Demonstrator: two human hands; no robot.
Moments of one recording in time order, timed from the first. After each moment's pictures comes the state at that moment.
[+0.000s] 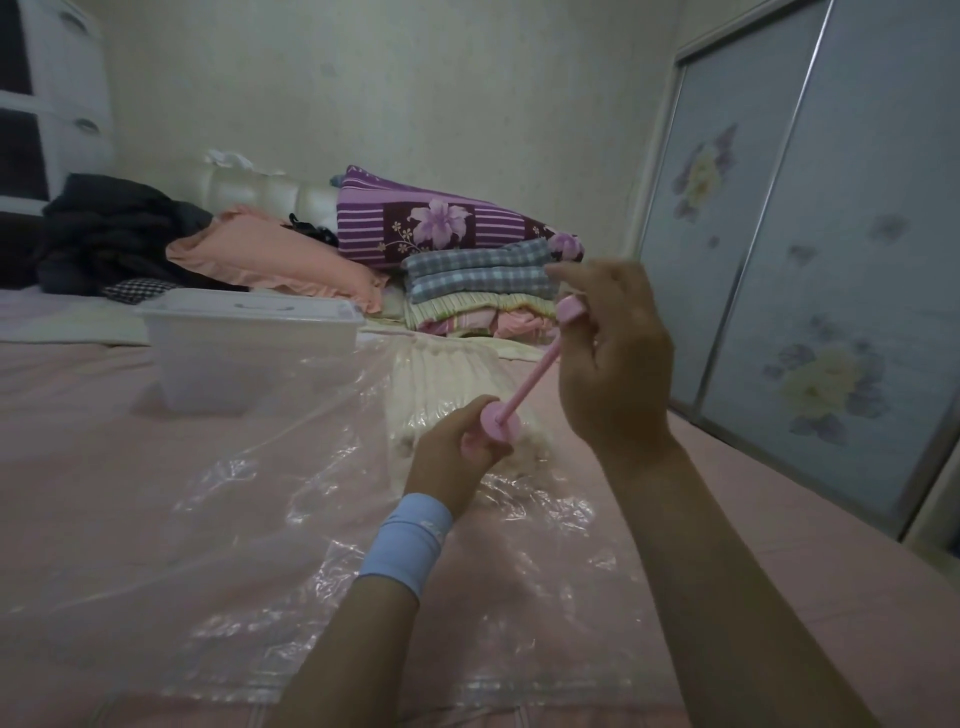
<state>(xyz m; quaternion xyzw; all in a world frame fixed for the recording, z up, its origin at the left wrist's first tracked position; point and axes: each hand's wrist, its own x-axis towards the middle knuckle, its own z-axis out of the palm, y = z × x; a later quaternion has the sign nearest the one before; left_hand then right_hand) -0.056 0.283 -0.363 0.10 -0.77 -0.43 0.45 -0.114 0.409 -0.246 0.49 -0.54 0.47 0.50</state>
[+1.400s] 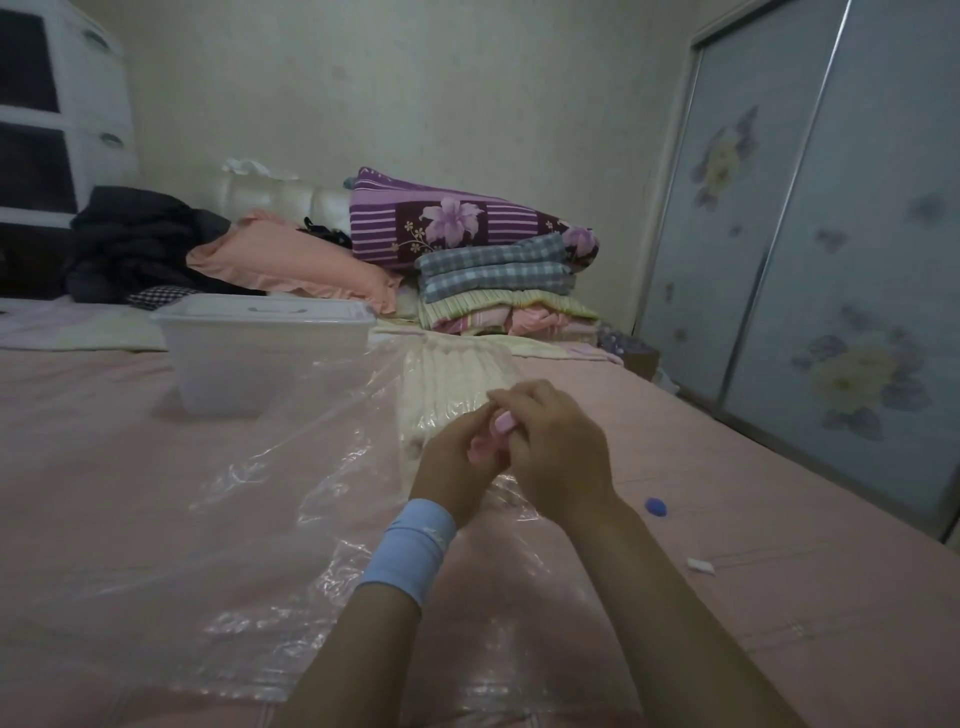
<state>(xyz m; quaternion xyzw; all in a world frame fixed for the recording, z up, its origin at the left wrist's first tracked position) -0.058 0.283 -0.368 0.09 -0.75 -0.49 0.44 -0.132 0.383 -0.331 0.52 -0.73 0.31 0.31</state>
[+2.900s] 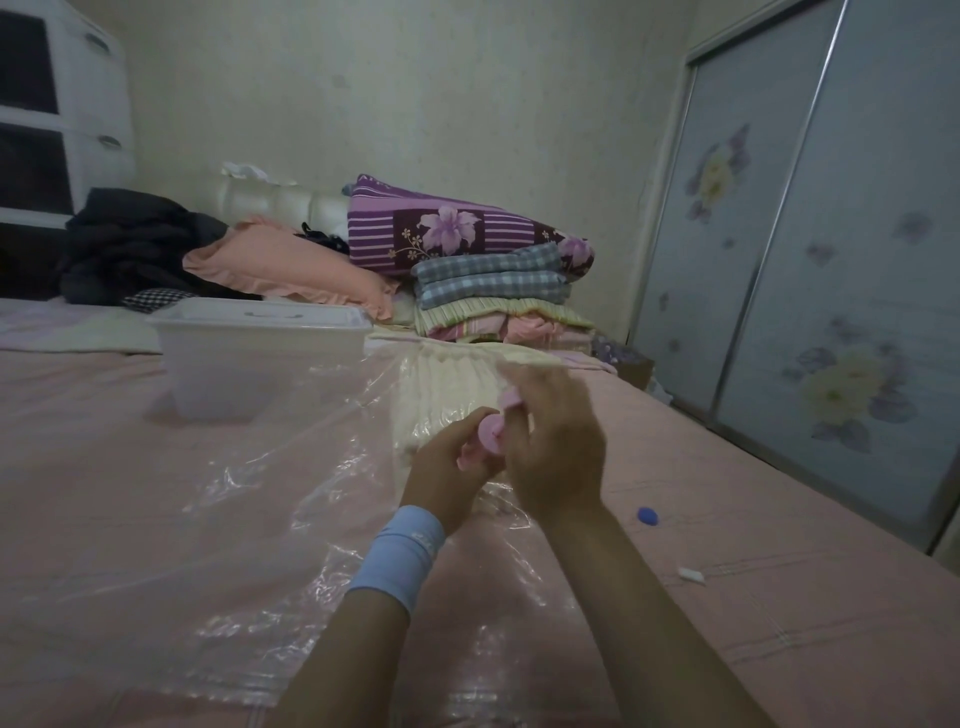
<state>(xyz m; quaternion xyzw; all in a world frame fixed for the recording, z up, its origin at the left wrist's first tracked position) -0.057 0.281 -0.370 0.08 -0.75 -0.47 0.45 -0.121 0.380 -0.323 0.47 -0.68 0.40 0.39</state>
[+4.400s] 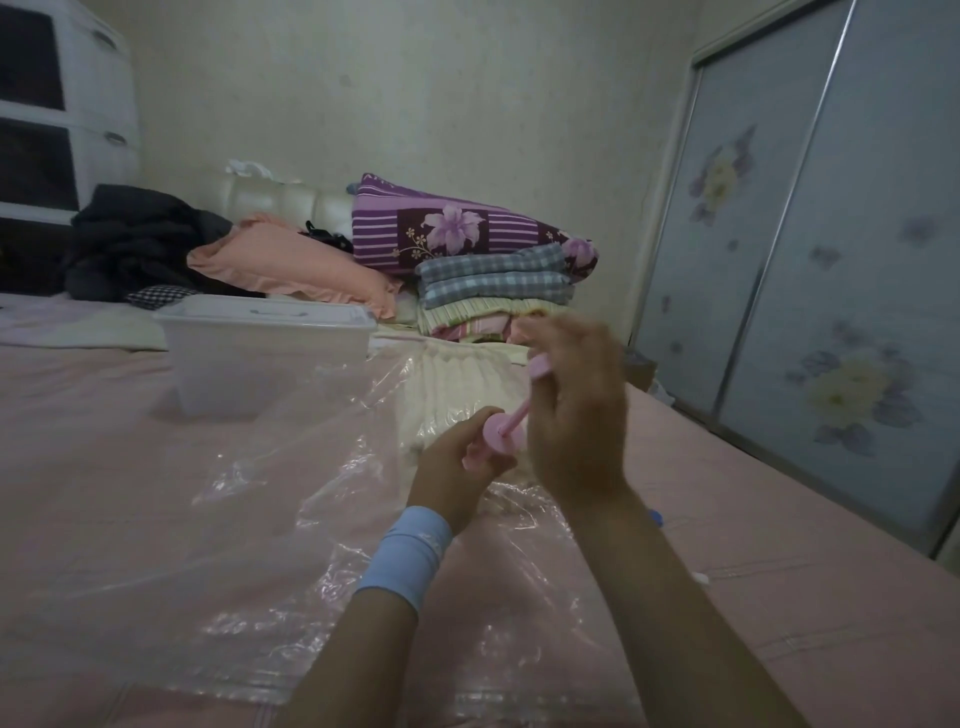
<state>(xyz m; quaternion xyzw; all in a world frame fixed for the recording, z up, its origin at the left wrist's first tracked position) -0.056 0.277 -0.372 0.07 -0.75 -0.48 0.44 -0.111 0.386 -0.292 0.49 -0.59 0.46 0.45</state>
